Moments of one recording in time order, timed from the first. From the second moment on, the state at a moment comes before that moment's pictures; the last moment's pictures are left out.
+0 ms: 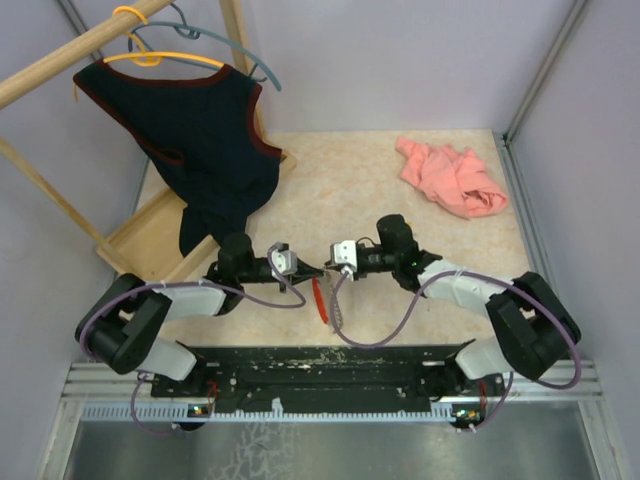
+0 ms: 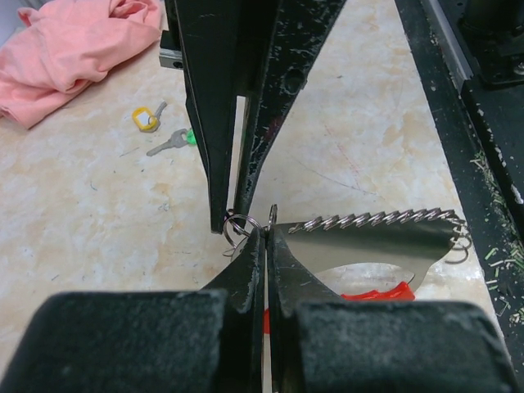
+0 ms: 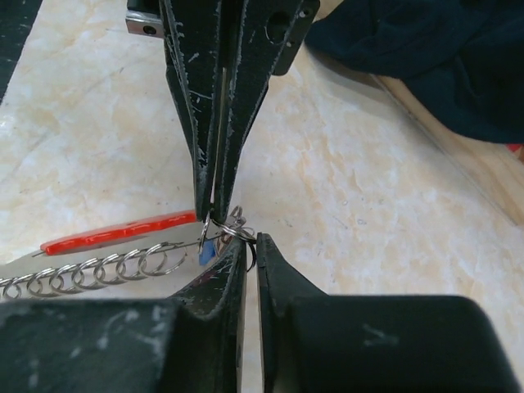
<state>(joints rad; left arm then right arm) -0.59 1.45 0.41 0.90 0.91 0.34 0.62 1.38 0.61 0.32 -0.80 -0.80</state>
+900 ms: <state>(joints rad) -0.58 1.37 0.34 0.97 0.79 0.38 0.54 1.32 0.71 0.05 -0.66 -0.30</state>
